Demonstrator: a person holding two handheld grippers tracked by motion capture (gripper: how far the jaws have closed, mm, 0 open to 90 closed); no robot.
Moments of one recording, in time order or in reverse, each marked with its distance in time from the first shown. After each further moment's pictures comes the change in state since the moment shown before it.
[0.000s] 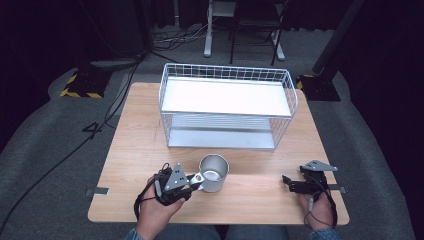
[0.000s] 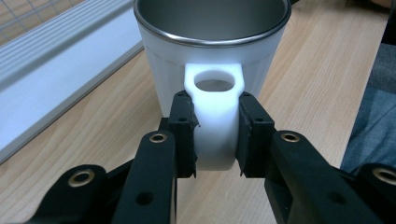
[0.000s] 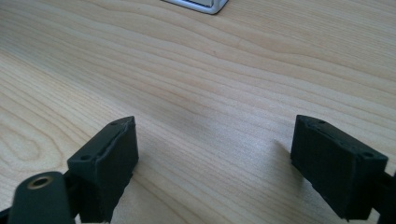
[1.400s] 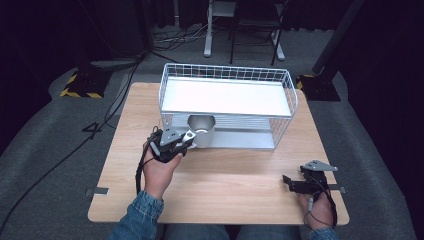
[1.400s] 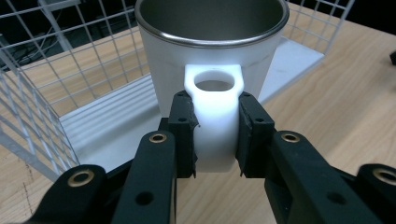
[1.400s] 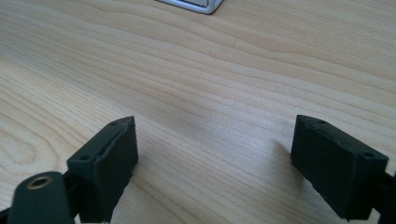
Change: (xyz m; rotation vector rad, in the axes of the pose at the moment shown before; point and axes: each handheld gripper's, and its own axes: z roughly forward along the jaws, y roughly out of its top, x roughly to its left) left arm 0.084 0.040 0.021 -0.135 0.211 -0.177; right arm 0.000 0.000 0.000 0.001 -0.014 0.011
